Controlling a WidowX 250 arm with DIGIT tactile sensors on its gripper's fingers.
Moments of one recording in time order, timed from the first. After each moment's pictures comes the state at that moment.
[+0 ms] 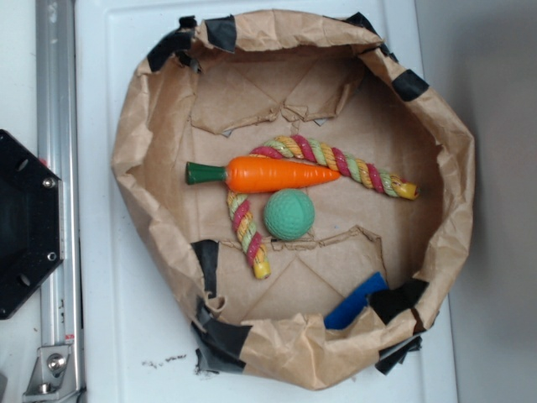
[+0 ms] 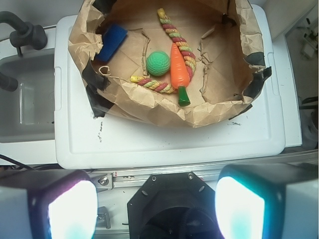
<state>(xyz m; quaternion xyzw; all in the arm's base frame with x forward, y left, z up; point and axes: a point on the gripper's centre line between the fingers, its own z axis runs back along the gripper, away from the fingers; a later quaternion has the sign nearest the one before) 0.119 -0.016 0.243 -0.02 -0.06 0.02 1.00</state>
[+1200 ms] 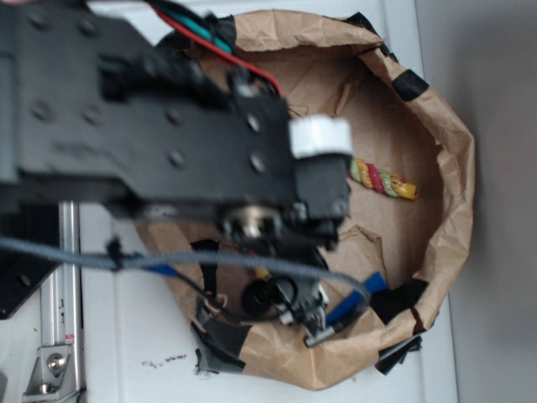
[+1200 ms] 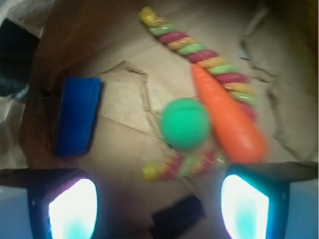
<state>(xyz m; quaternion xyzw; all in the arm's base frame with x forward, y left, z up) 0.257 -0.040 0.099 -0.06 -0.03 0.21 0.98</state>
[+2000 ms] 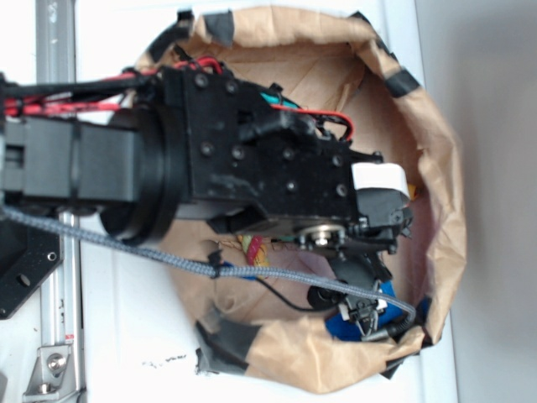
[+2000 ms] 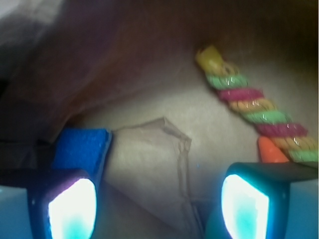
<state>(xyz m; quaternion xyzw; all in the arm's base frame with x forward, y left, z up) 0.306 -0.032 0.071 -0.08 -0.13 0.13 0.98</state>
